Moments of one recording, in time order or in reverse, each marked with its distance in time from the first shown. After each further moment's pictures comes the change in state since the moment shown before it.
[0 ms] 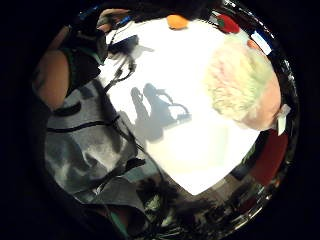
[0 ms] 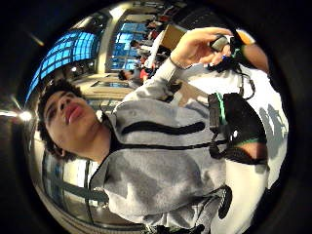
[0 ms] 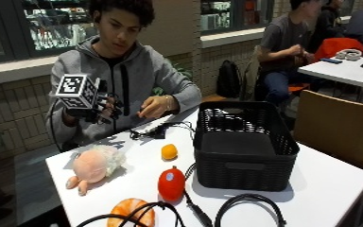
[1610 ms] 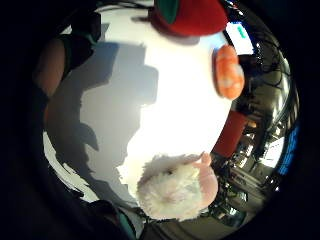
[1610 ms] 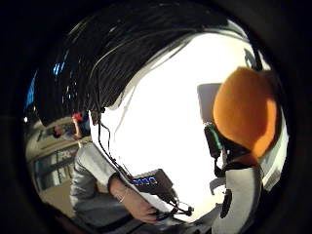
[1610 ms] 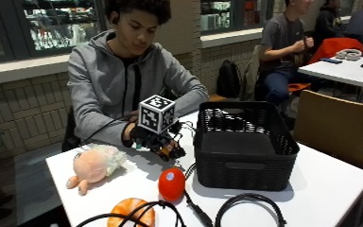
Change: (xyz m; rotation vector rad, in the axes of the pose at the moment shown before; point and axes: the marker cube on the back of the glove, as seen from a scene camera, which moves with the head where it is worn) arm 0.106 -0.250 0.017 -0.035 0.608 0.414
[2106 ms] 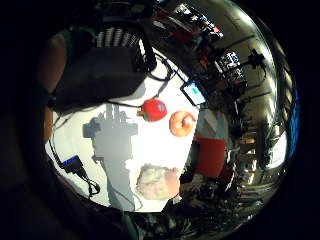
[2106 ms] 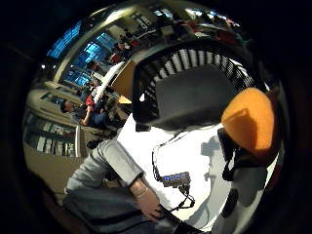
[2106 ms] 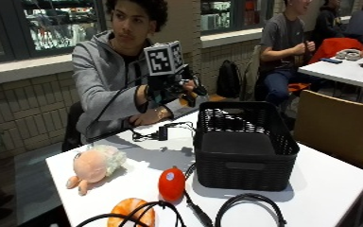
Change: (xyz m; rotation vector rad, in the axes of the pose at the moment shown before) arm -0.049 -0.012 -0.171 0.334 -0.024 -0.175
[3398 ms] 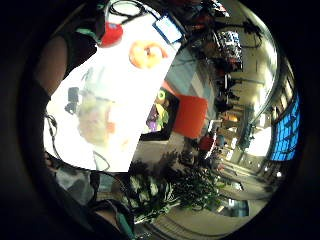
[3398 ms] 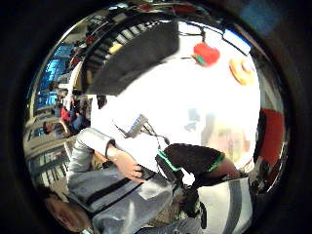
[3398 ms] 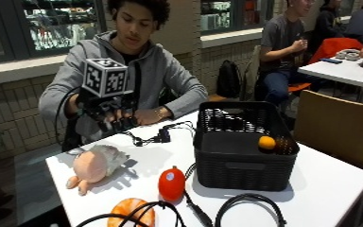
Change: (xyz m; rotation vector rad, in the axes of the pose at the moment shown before) arm 0.131 0.171 -0.001 -0.391 0.178 0.261
